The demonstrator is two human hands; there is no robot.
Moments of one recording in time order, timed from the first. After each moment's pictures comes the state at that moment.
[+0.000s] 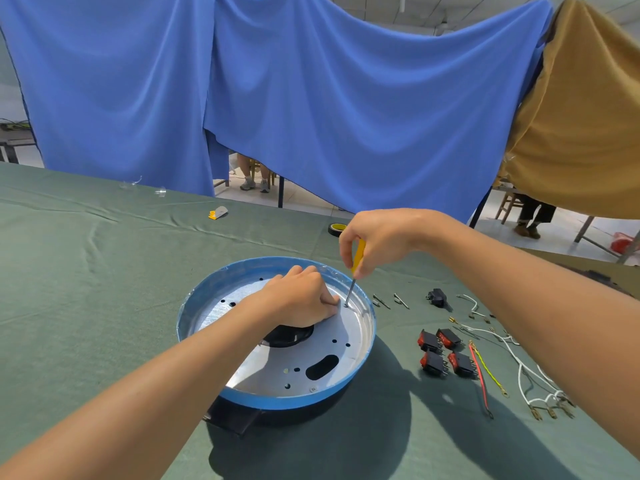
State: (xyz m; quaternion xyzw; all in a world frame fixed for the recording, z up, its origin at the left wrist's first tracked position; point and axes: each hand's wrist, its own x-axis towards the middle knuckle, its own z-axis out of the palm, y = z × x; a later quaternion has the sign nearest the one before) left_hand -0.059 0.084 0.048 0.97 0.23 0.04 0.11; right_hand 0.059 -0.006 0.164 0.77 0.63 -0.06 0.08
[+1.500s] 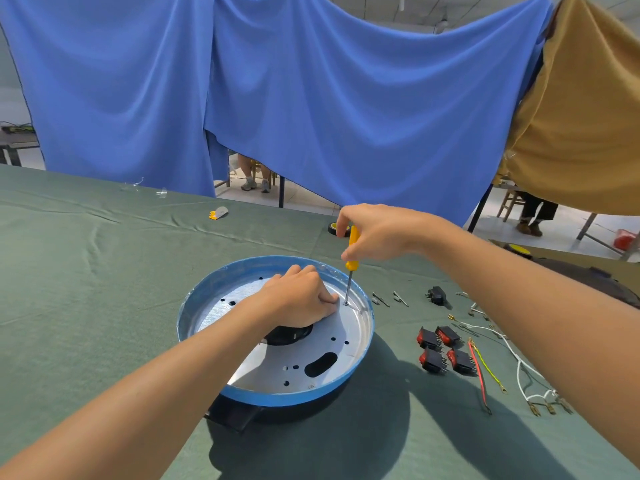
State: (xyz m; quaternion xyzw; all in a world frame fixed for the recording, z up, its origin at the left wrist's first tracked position) left_hand -0.063 0.077 0.050 0.96 0.24 0.04 0.11; right_hand 0.056 -0.010 0.159 0.81 0.59 -0.03 -0.01
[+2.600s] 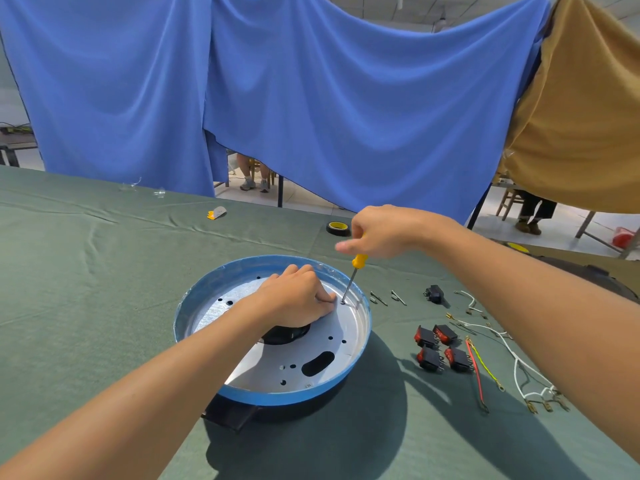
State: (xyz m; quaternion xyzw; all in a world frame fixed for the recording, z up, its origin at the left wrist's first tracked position) left_hand -0.063 0.078 0.048 0.96 0.24 0.04 0.11; right_hand 0.072 -0.010 0.156 0.82 0.57 0.01 0.02
